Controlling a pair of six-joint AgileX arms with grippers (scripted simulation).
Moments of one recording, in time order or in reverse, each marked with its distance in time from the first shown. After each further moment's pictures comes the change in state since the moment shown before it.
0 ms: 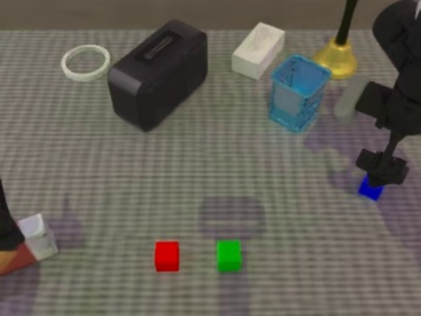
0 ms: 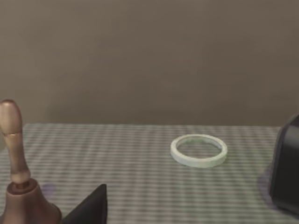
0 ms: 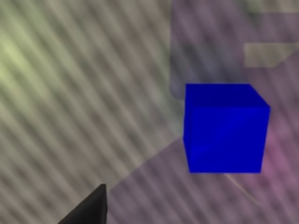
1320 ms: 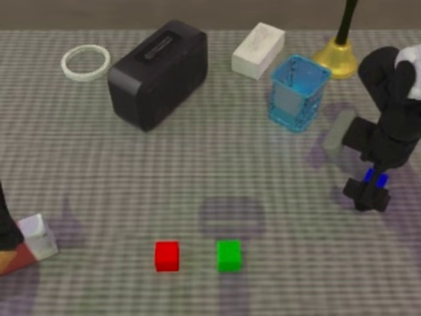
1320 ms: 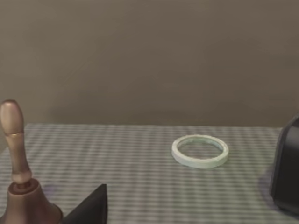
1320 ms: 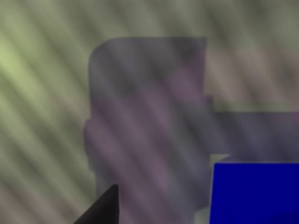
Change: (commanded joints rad) left arm 0.000 0.000 0.000 0.000 0.000 0.000; right arm 0.001 0.122 -0.156 0.278 0.001 0.003
